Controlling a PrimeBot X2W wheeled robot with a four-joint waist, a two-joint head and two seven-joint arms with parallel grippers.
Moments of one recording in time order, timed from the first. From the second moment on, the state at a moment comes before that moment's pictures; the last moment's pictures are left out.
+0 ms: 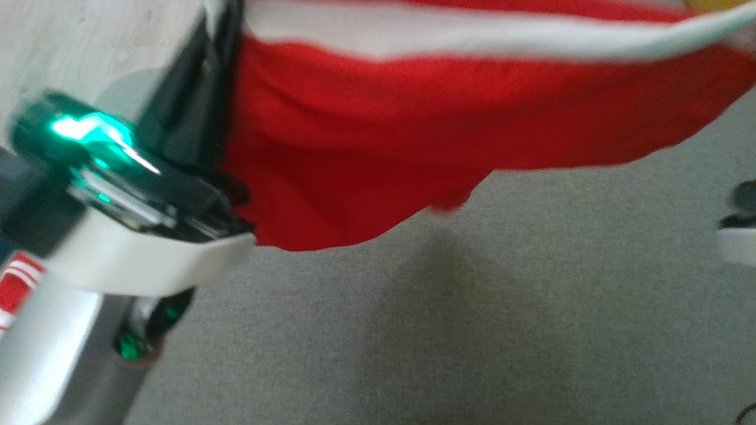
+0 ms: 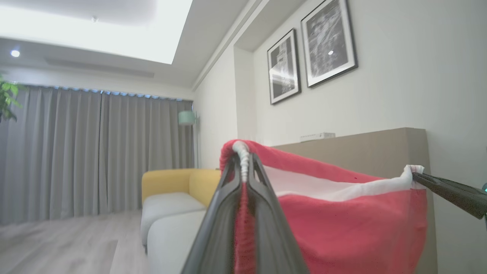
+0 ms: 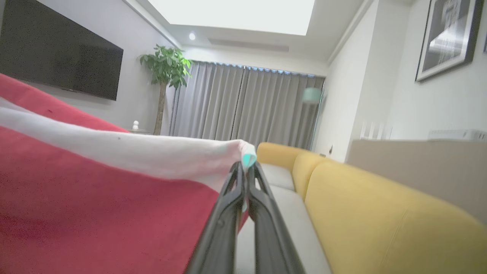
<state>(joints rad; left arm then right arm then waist) -0.50 0.41 -0.43 -0.41 -0.58 0.05 0.04 -0.21 -0.22 -0.08 -0.53 0.16 0.13 0.29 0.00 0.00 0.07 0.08</state>
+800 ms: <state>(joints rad) -1.06 0.19 -0.41 0.51 -0.65 -0.09 -0.20 -0.92 -0.13 -0.01 0.10 0.27 0.13 0.24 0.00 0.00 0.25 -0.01</state>
